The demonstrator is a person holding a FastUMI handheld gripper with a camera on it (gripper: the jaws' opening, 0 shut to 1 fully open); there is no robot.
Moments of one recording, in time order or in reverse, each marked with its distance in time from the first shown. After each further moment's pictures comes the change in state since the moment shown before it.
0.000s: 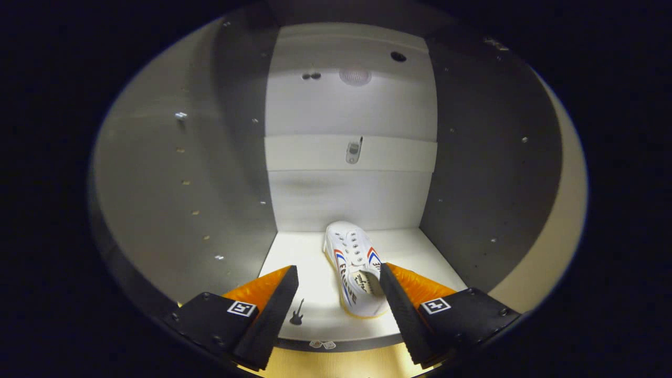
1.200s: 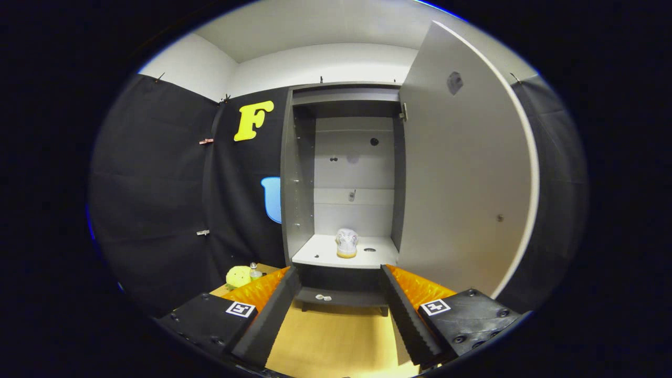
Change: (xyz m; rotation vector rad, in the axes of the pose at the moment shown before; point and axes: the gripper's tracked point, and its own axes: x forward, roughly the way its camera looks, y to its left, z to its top) arm -0.378 -0.115 -0.056 0.008 -0.235 0.204
